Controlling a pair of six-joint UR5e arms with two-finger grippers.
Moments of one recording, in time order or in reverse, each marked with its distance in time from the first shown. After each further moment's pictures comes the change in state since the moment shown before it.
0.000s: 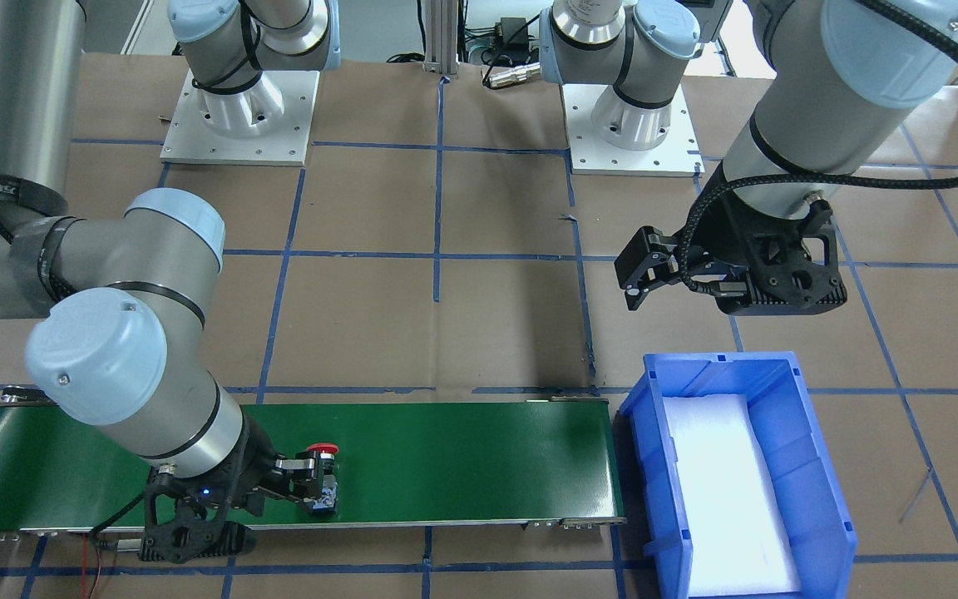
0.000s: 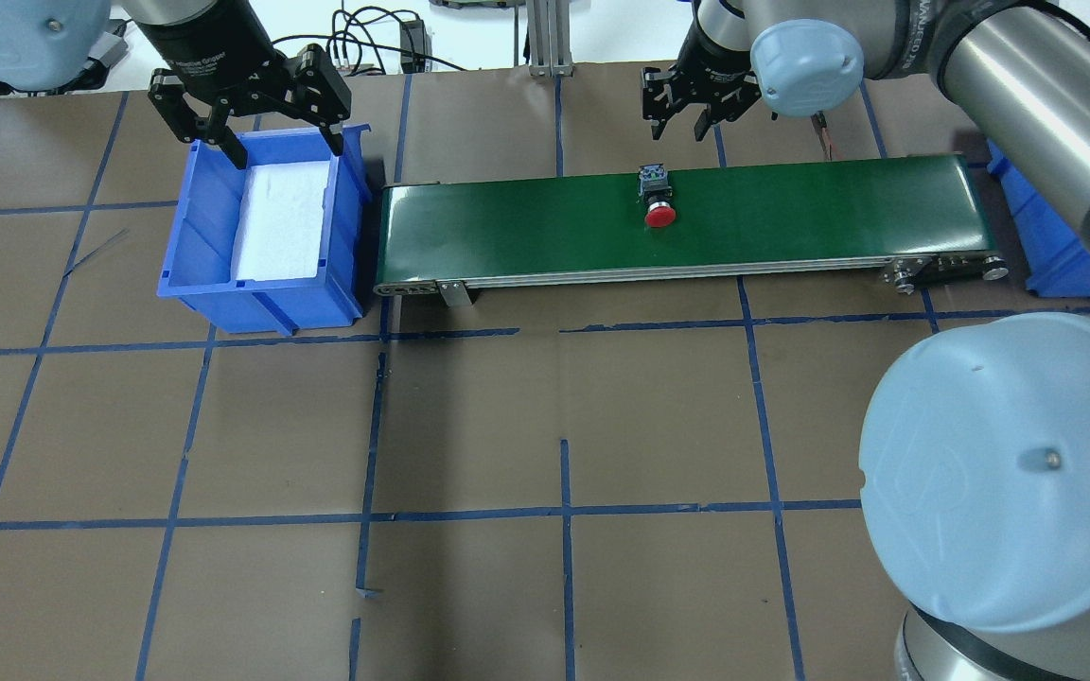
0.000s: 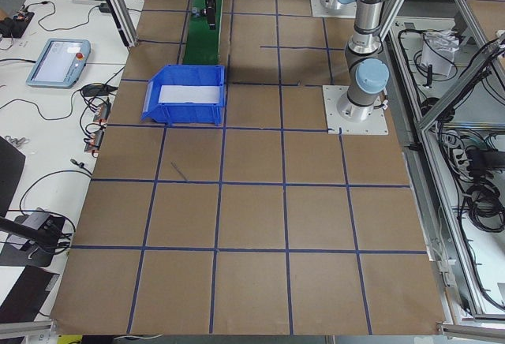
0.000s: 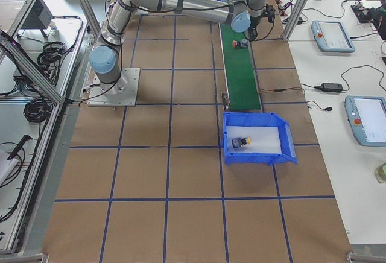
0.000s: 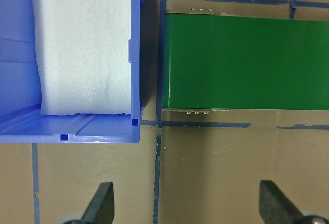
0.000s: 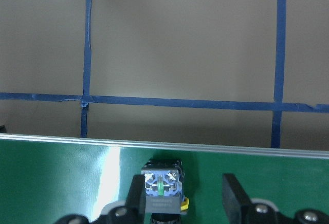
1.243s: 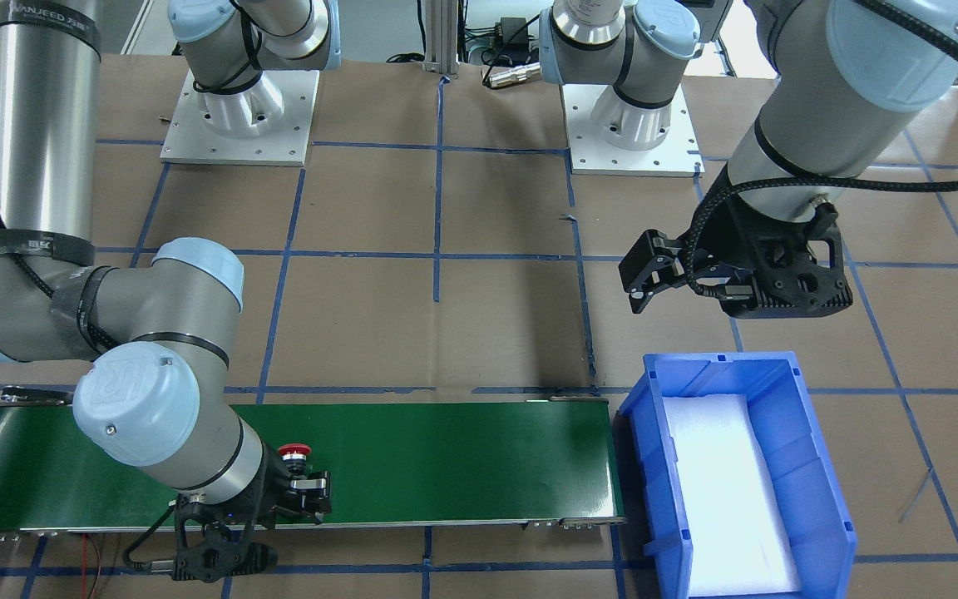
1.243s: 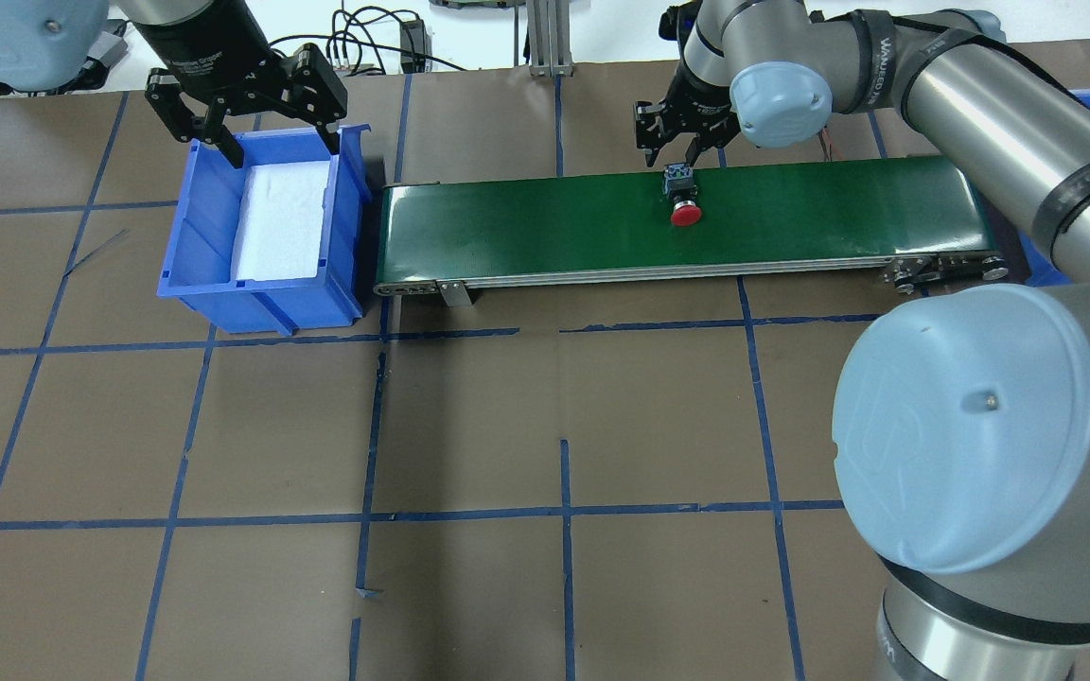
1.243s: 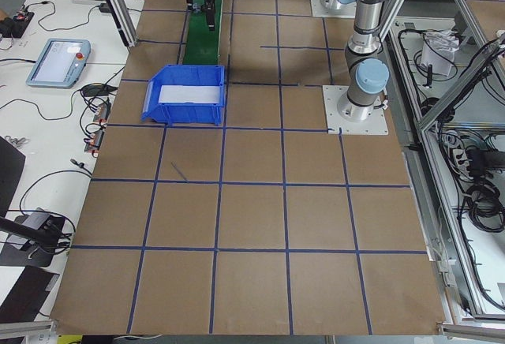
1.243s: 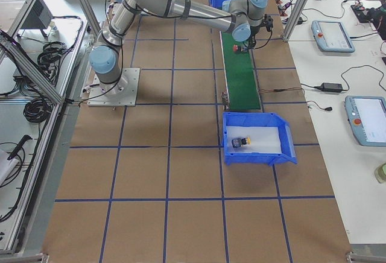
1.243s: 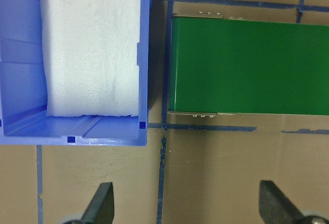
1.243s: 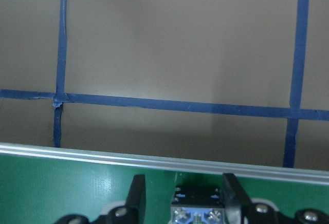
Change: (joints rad) left arm 0.004 -0.002 -0.001 0.008 0.003 0.000; right arm 0.001 0.064 0.019 -0.054 -0.015 -0.037
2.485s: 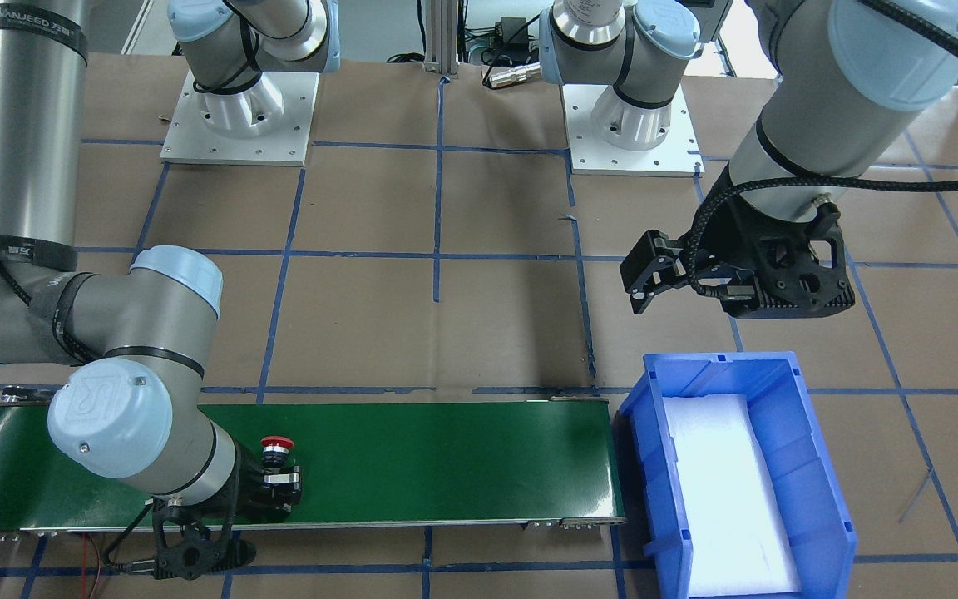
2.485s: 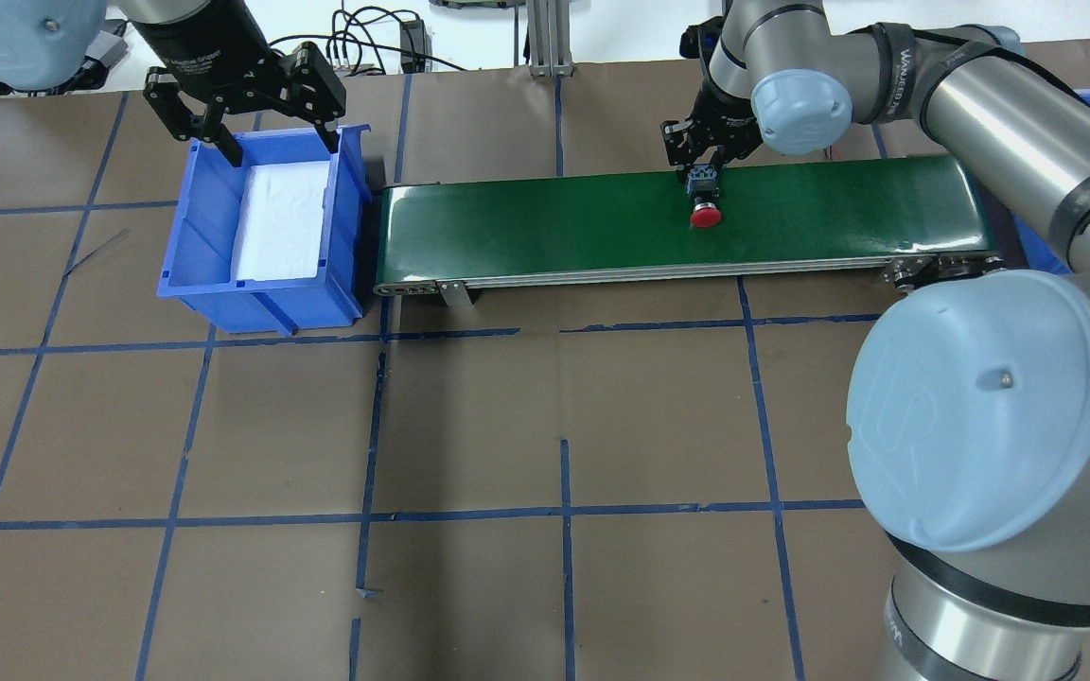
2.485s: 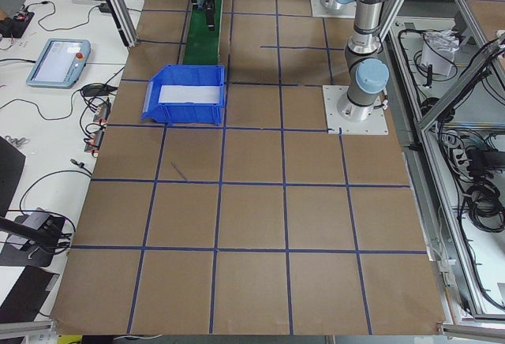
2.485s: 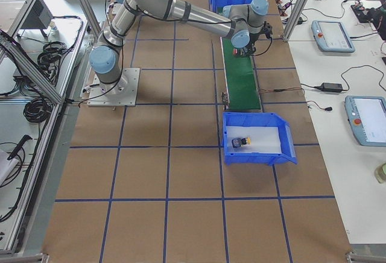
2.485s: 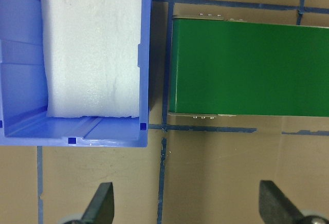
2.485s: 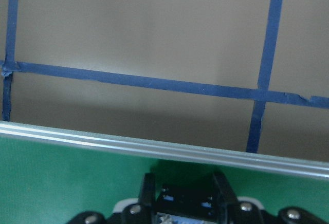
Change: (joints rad) left arm 0.001 0.000 0.002 0.001 0.000 0.000; right arm -0.037 -0.002 0.018 0.060 -0.031 -0.091
